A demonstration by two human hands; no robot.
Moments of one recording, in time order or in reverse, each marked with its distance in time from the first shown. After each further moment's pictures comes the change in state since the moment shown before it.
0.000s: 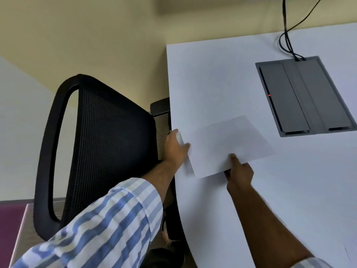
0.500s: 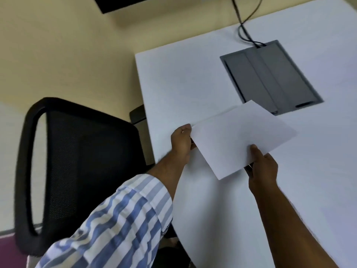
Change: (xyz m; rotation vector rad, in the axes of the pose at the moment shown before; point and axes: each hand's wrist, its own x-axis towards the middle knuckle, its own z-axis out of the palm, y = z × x) left_hand -0.040 0.080 0.091 -0.621 -0.120 -0.255; right_hand 0.005 -0.074 -0.116 0.143 -0.011 -0.124
